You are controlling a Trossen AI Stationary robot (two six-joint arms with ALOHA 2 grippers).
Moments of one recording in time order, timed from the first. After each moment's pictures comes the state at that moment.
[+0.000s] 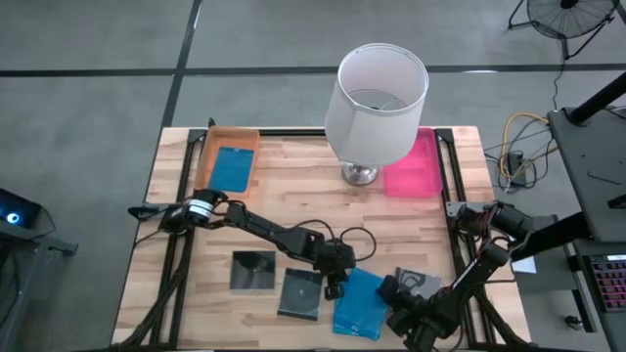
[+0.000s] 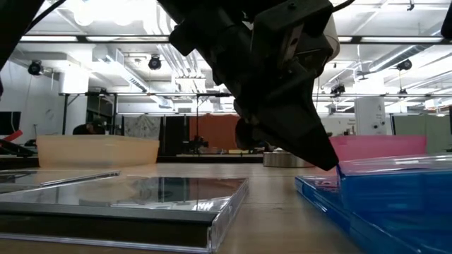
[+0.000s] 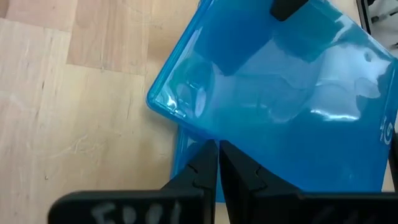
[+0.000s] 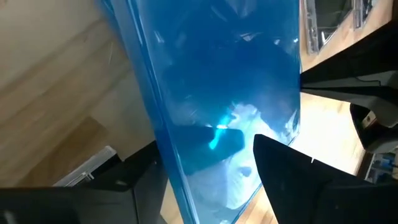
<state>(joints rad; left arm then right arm) -0.26 2.17 1.55 -0.19 0.14 -0.43 0.98 1.90 1.08 -0.64 0.69 0.05</state>
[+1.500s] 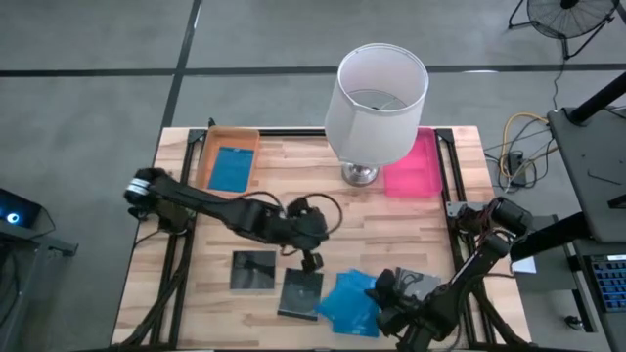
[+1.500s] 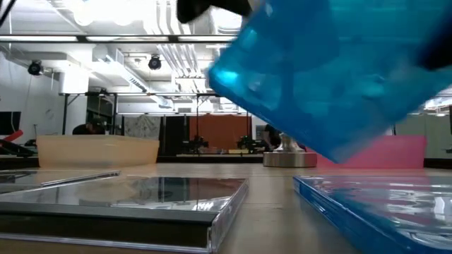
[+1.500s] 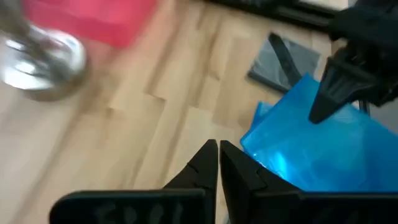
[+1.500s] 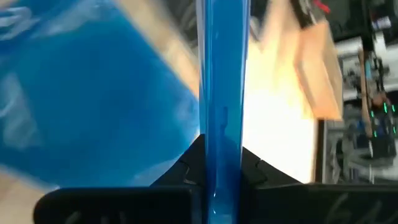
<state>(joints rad) -0.29 1.66 1.53 -0.61 -0.33 -0.47 0.92 1.86 1.23 -0.68 0.88 0.17</state>
